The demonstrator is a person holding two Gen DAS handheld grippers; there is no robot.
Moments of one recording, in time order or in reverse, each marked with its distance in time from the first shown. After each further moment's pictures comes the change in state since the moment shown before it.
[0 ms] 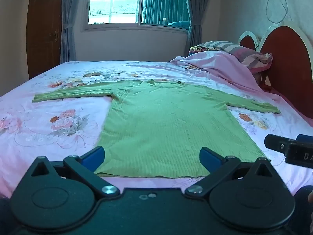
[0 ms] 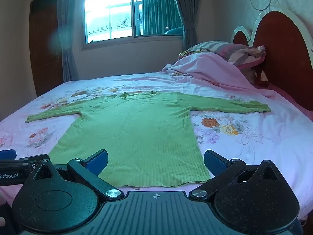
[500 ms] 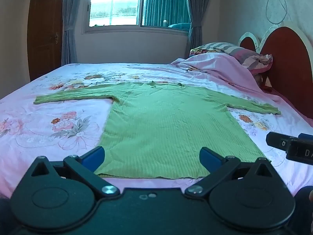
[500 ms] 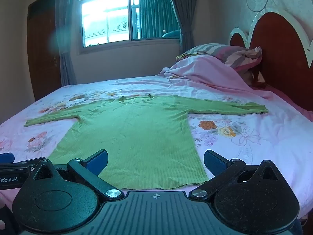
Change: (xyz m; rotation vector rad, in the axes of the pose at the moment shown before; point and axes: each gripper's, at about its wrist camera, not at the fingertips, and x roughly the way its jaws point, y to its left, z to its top) left arm -0.004 -0.001 -0.004 -0.030 -0.013 -0.004; right arm -0.006 -0.002 0.000 0.016 -0.024 -0.008
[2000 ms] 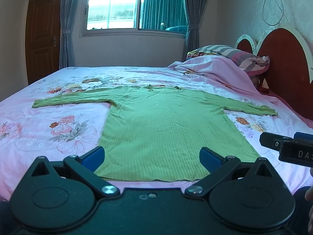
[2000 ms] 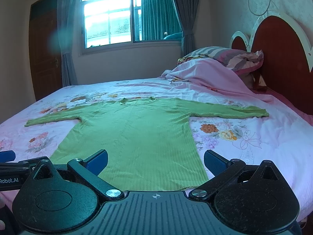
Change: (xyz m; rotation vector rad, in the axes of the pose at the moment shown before) left arm -0.005 -0.004 0.003 0.012 -0.019 -0.010; right arm -0.001 0.006 0.002 -0.017 -0.009 0.003
